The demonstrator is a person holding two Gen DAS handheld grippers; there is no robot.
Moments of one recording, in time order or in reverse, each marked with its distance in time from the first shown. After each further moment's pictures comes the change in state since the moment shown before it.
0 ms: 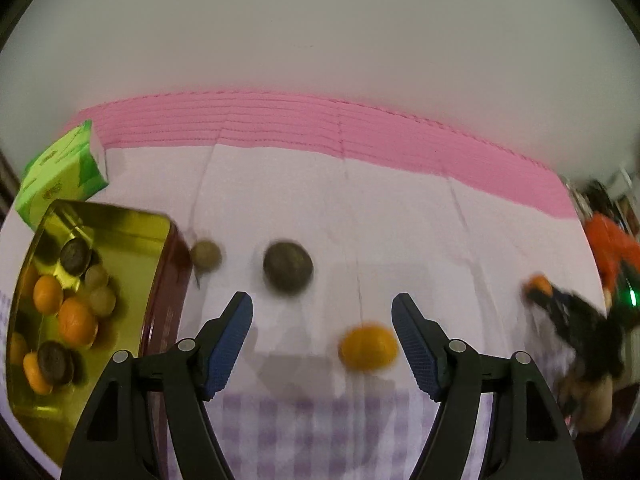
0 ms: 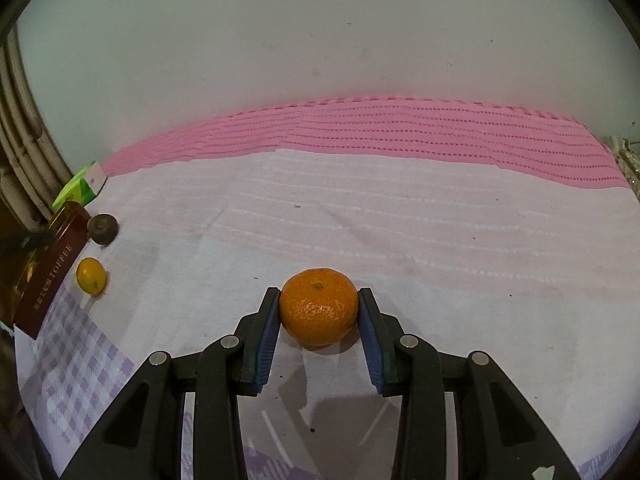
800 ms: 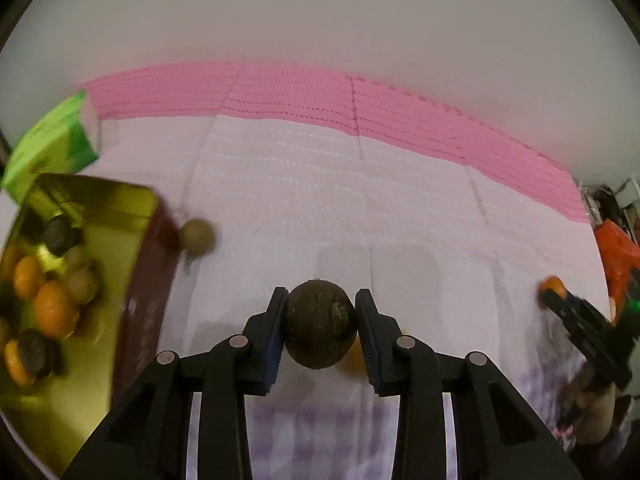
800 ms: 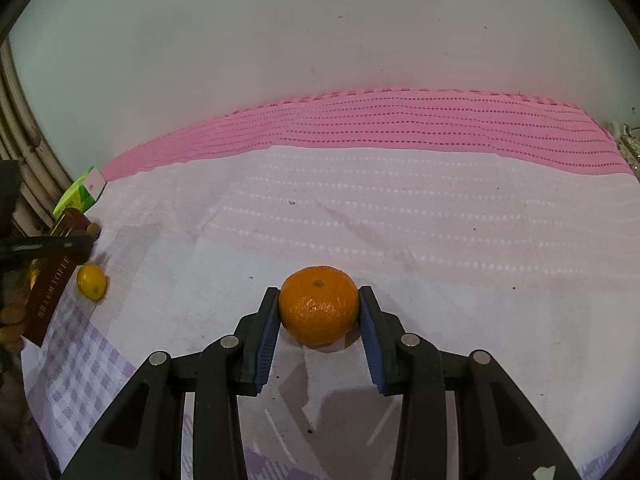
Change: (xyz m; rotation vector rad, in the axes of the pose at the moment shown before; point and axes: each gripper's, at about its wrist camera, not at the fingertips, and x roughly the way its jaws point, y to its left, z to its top) left arm 0.008 0.005 -0.012 -0.022 0.049 0.015; right arm 0.005 -0.009 0.002 0.035 0.026 0.003
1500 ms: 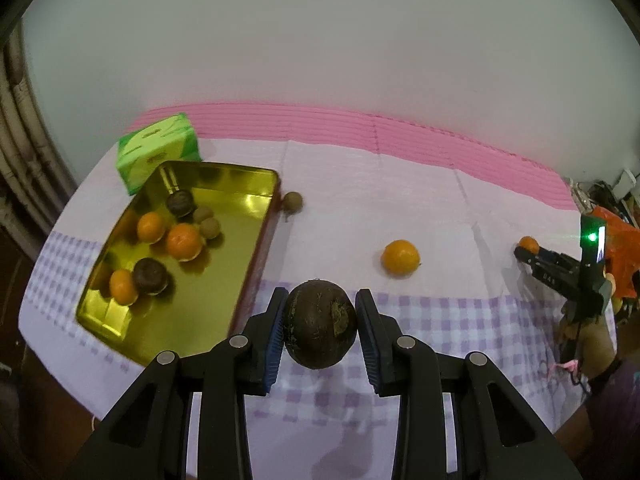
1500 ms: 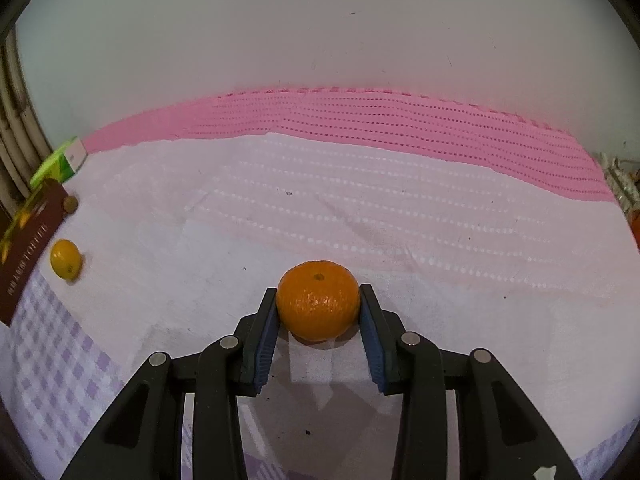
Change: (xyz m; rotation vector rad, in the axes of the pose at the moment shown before) left arm -0.129 0.022 -0.087 0.014 -0.138 0.105; right arm 0.008 0.021 -0.002 -0.095 0.023 -0.128
